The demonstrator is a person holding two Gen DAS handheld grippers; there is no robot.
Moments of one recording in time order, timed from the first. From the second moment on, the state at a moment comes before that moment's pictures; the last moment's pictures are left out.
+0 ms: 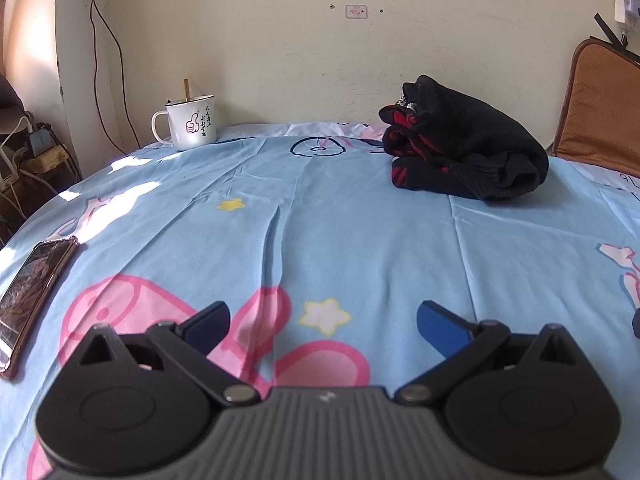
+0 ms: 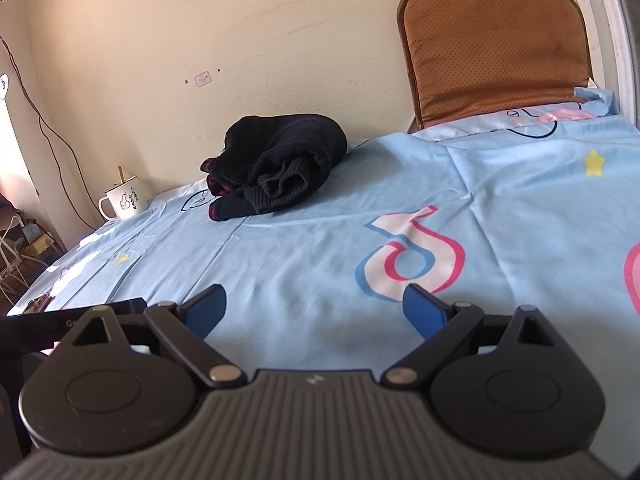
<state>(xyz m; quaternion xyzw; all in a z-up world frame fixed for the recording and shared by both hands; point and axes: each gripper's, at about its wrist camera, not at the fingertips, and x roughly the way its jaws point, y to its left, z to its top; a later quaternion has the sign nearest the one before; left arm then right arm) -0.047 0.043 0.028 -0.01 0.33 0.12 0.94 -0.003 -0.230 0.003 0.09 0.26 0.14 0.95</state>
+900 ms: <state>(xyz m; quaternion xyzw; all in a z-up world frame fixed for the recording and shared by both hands) -0.051 0.034 0.029 0.02 0.32 0.09 0.94 -0.004 -0.229 0.003 0.09 0.26 0.15 0.95</state>
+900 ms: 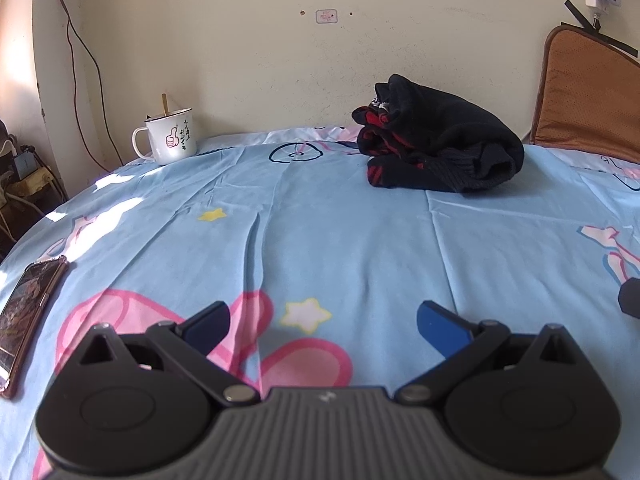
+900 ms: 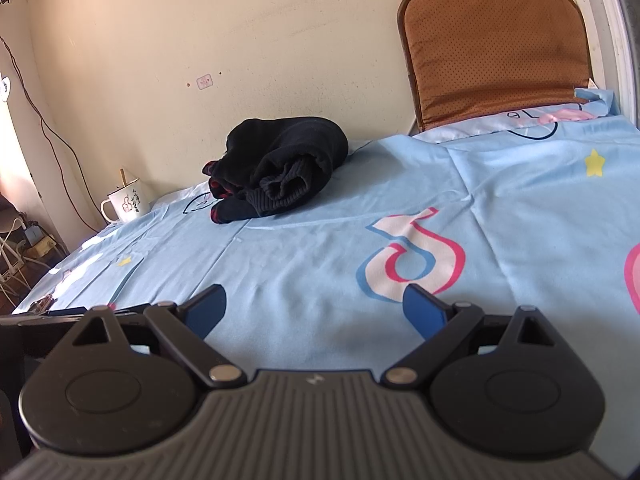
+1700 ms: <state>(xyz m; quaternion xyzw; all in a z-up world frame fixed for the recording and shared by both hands) -0.052 0.029 0.027 0.04 0.34 0.06 0.94 -0.004 -0.229 0.003 0.10 0.26 0.15 0.95</state>
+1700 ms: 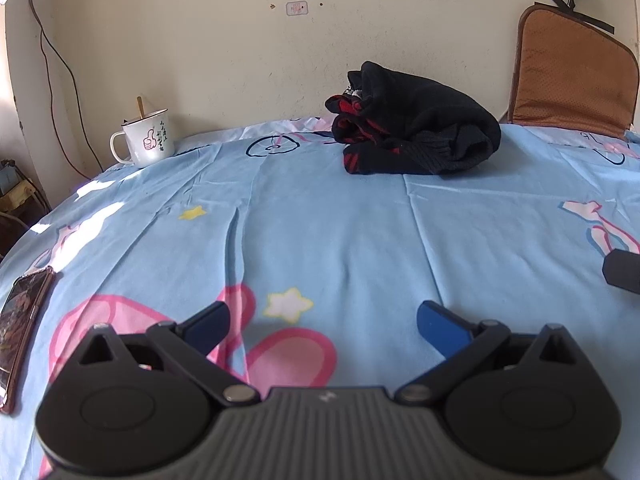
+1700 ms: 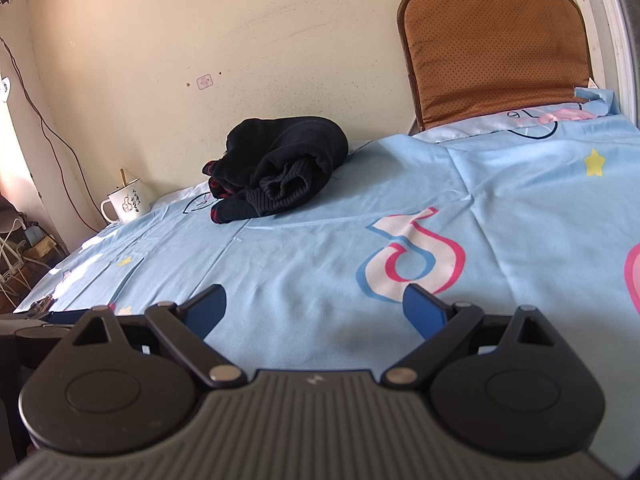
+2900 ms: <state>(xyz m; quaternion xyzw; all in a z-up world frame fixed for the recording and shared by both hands) -0.054 0.030 0.028 0.05 0.33 0.08 0.94 -0.005 -0.229 0.005 0.10 0.26 0.15 0.95</state>
